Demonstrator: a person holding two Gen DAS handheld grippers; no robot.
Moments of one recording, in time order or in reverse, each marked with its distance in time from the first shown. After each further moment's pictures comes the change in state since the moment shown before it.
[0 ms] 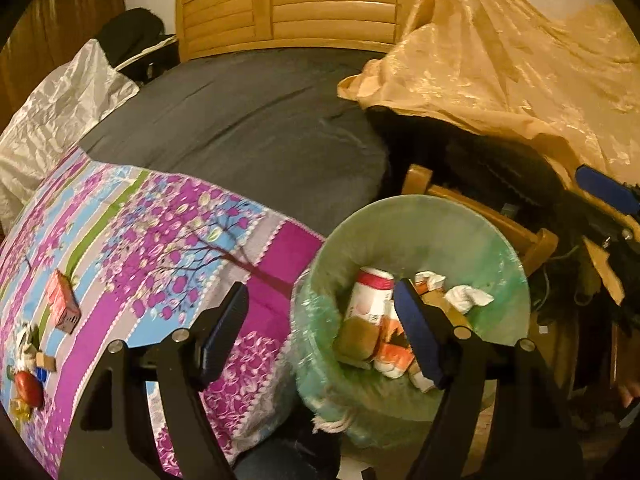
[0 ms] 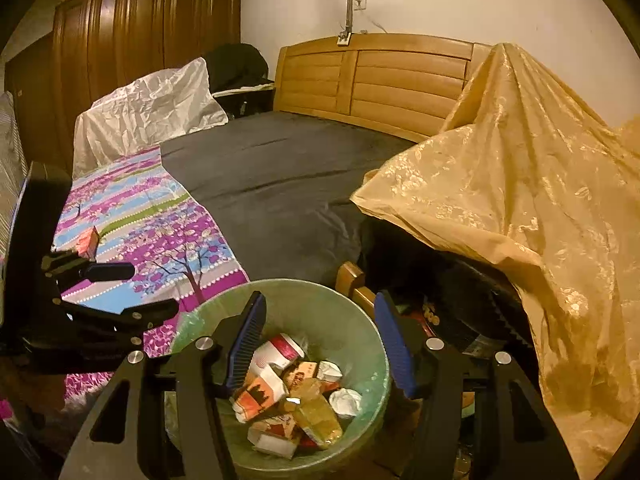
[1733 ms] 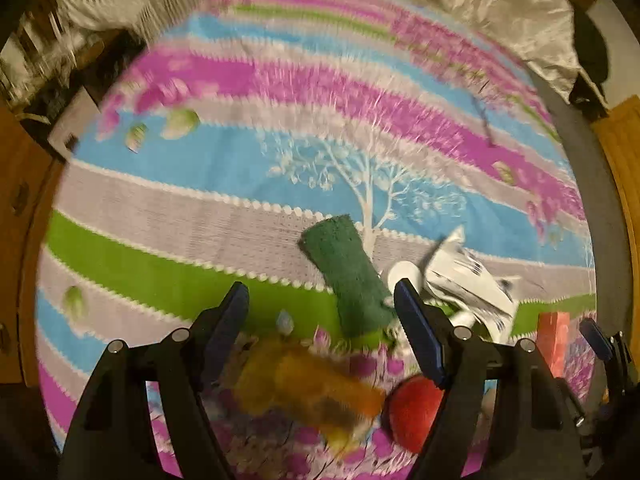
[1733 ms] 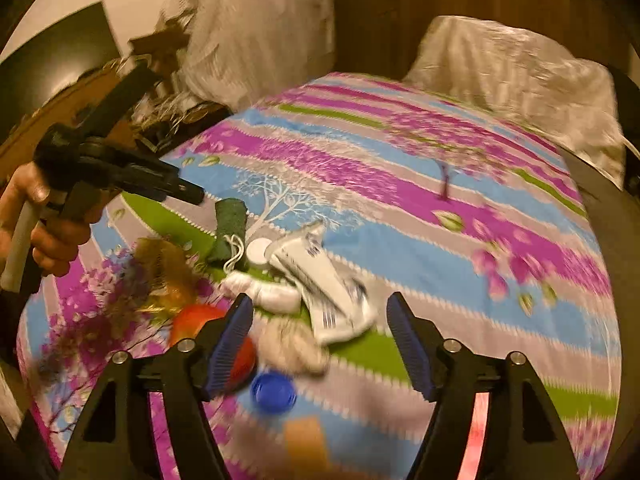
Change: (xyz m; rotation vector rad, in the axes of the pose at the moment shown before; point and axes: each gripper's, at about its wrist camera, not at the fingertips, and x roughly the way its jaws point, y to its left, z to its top) left arm -0.085 0.705 -0.262 -1.230 0.252 0.395; right arm 0.235 0.777 0.101 -0.827 0.218 0.968
